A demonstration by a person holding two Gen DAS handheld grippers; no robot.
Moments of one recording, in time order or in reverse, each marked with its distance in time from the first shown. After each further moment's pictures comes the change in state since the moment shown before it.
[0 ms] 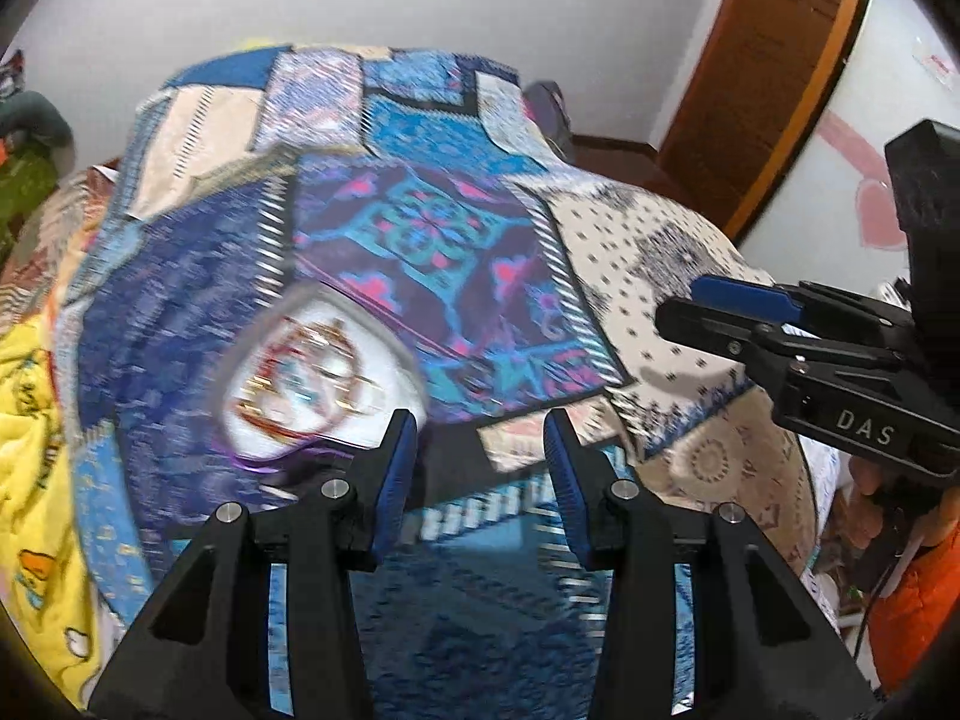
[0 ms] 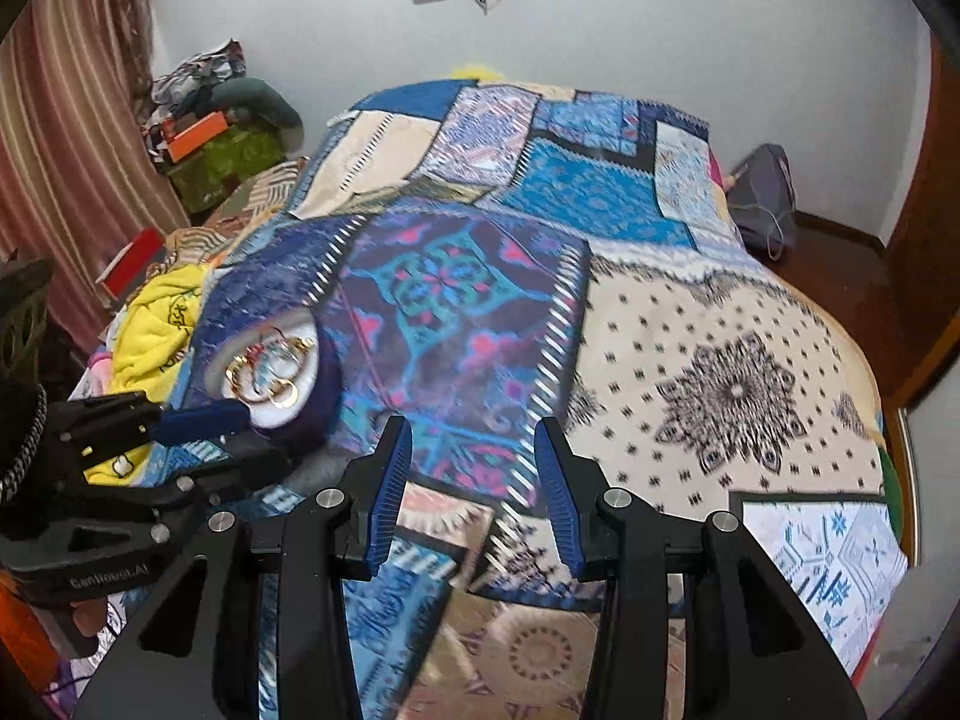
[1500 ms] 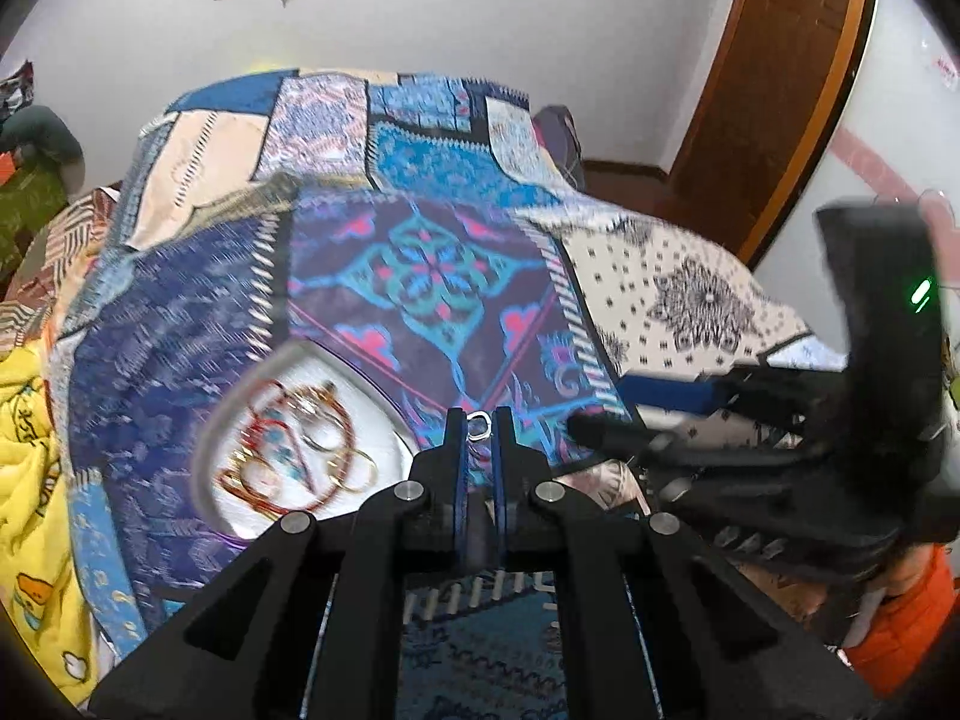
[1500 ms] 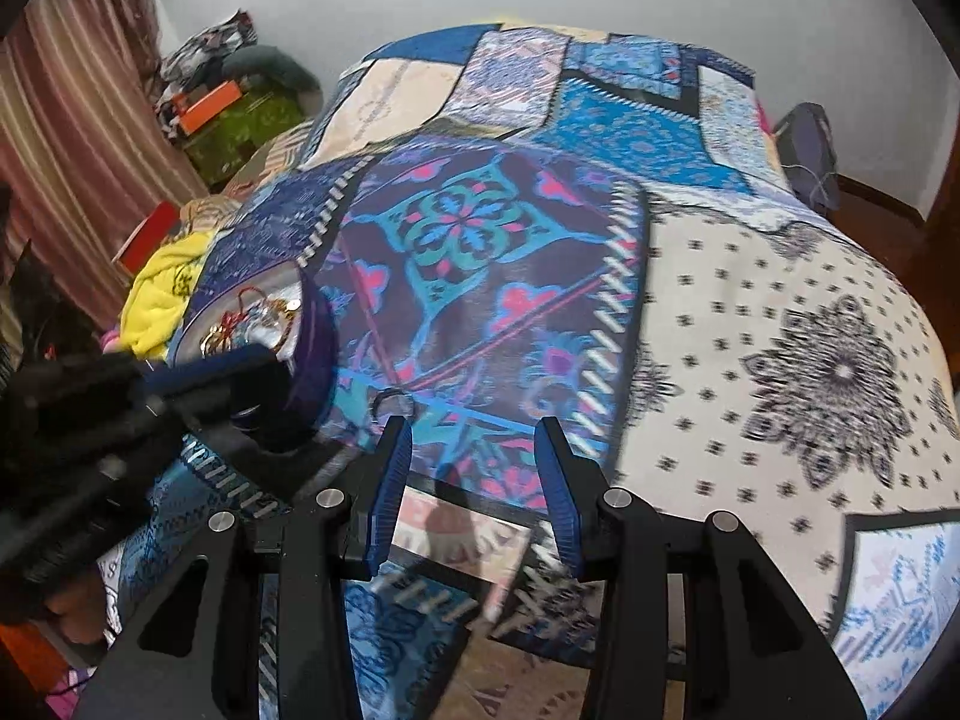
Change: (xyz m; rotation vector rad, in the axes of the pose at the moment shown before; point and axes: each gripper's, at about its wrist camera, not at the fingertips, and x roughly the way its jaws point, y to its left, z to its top) left arm 0.007 0.003 0.020 -0.003 -0.092 0.052; right arm 0.053 0.007 -0.001 -0.018 0.107 0.108
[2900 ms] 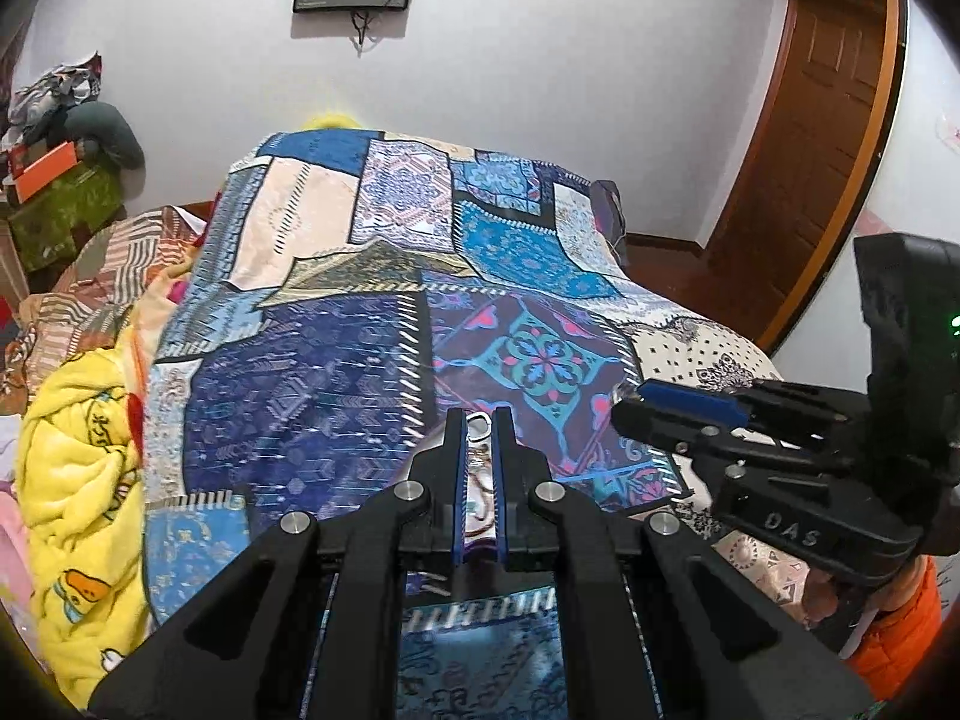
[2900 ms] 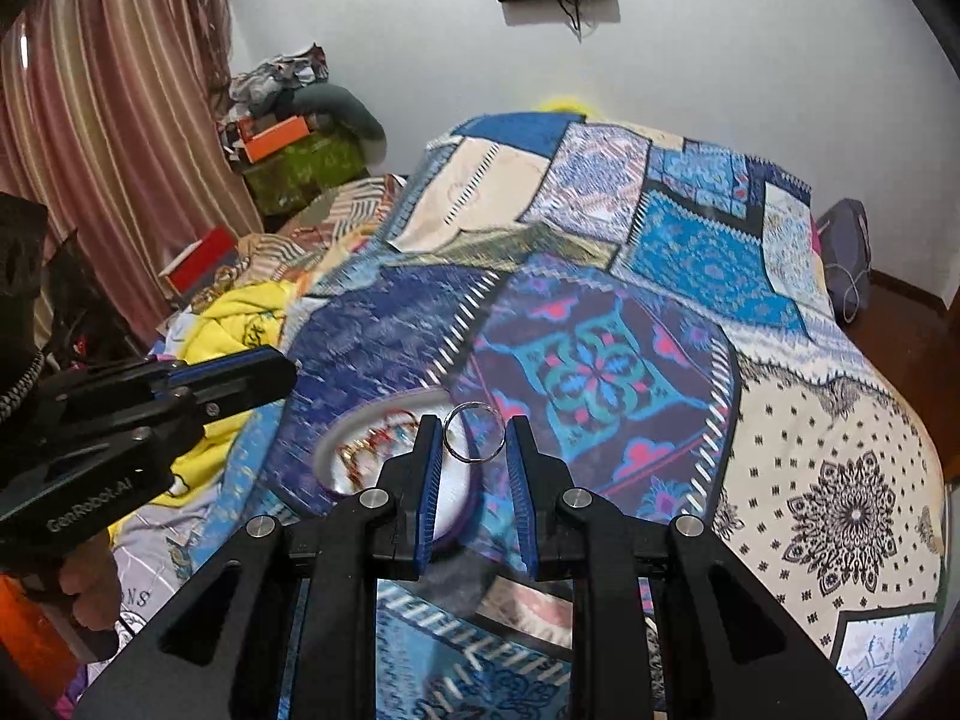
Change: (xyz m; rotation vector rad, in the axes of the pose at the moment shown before) left arm -0.077 0.063 0.012 -0.090 -0.148 0.075; right arm -0.033 0.071 0.043 -0.108 -0.179 0.041
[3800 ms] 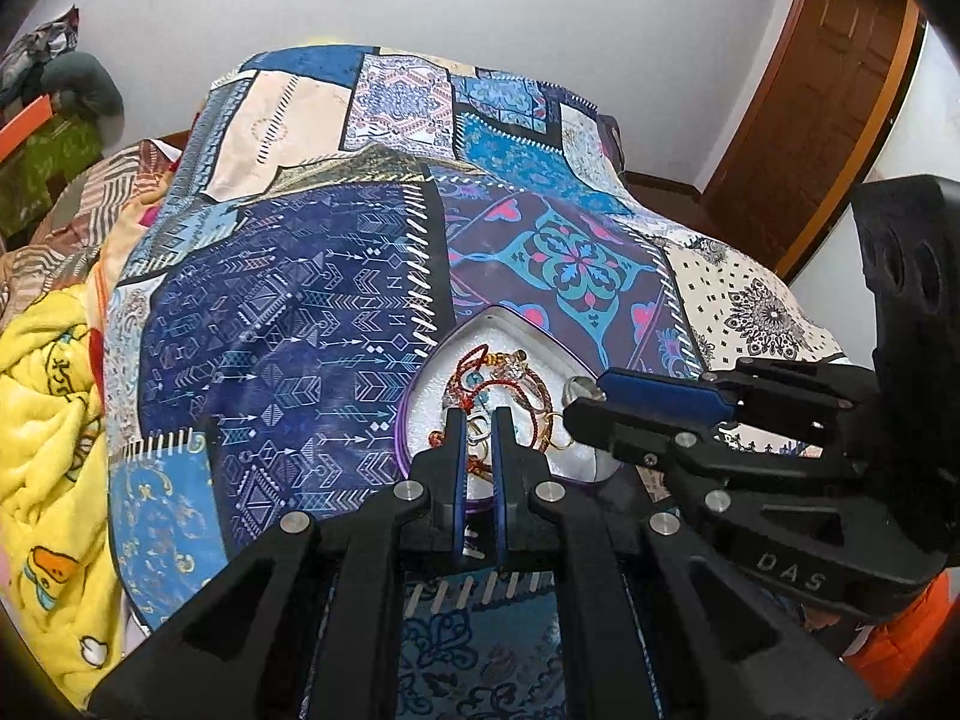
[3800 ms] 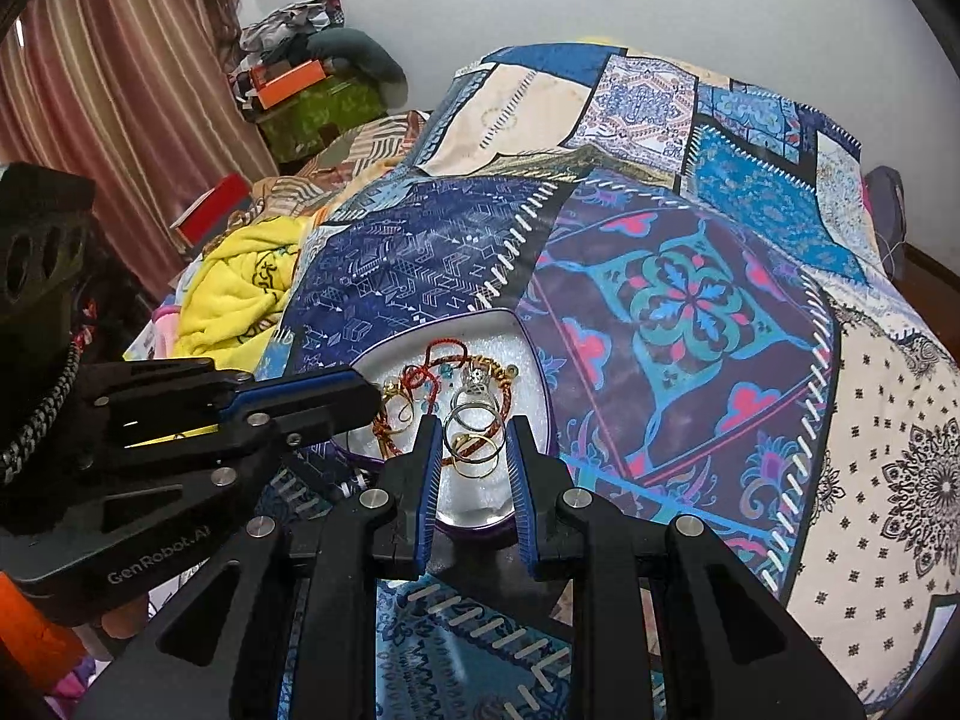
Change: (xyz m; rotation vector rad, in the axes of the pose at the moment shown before) left arm 0.059 0.021 -0.035 -0.008 0.169 -0.043; right arm 0.053 0.018 -0.025 -0.002 0.138 0.052
